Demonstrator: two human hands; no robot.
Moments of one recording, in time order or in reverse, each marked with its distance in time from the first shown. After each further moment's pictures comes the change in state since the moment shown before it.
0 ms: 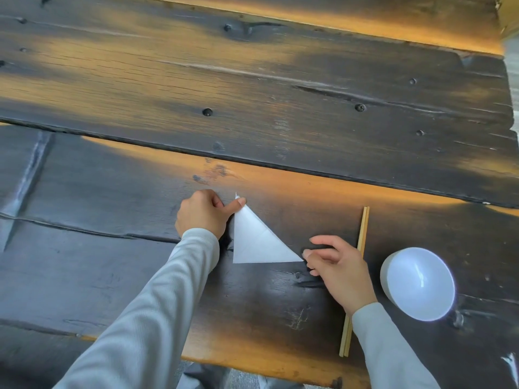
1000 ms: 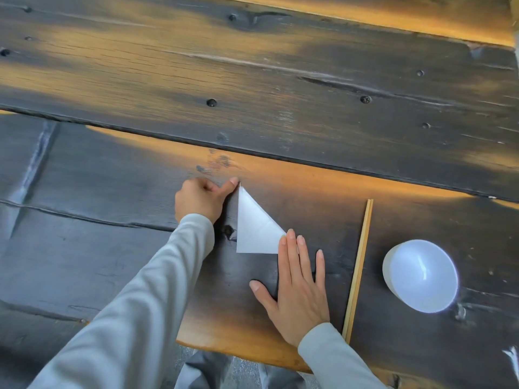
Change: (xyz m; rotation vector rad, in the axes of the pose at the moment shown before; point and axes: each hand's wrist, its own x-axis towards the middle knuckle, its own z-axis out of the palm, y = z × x) left_hand 0.006 -0.002 -0.007 -0.163 0.026 -0.016; right_hand -0.041 0.043 0.085 -0.932 0.057 -0.481
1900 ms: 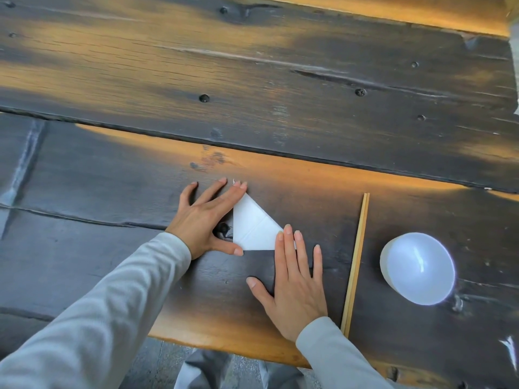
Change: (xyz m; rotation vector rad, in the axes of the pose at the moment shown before) left_hand -0.011 -0.043 -0.021 0.595 -0.446 0.973; right_hand 0.002 -0.002 -0.002 -0.026 -0.010 0.012
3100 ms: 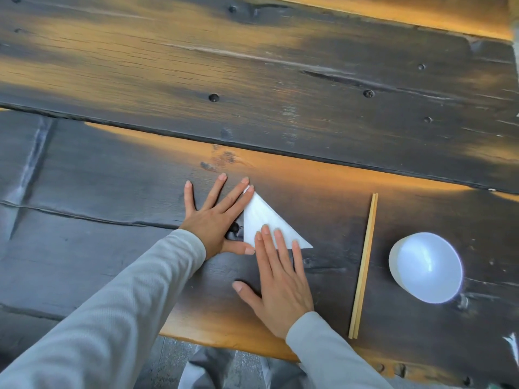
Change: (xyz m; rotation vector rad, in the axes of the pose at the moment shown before) left_hand 0.002 -0.004 0.016 0.173 -0.080 -0.102; right_hand 0.011 -0.036 -0.006 0.063 -0.069 -0.157
